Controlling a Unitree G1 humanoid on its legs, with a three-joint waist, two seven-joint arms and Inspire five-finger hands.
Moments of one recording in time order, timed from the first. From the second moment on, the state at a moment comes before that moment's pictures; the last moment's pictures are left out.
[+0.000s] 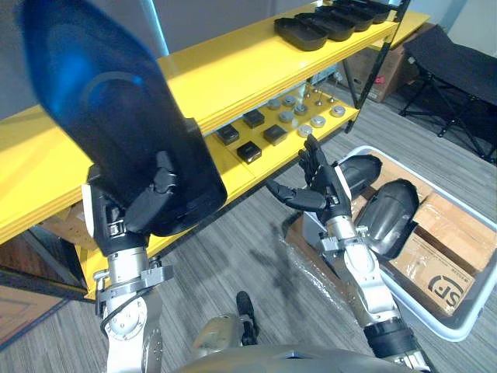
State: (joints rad) left arm 0.33 0.07 0.02 -0.42 -0.24 -0.35 0.08; right arm 0.03 -0.17 0.16 0.02 0.24 -0.23 0.01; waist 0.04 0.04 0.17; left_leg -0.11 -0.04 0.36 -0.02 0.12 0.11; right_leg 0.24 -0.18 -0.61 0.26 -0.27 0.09
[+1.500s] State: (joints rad) left arm 0.25 0.14 0.02 -0.34 -0.29 -0.30 0.10; right arm 0.16 -0.10 -0.02 -0.18 0.28 -0.39 0.08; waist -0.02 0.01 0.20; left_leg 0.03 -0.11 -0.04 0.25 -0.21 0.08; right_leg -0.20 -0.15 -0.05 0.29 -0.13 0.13
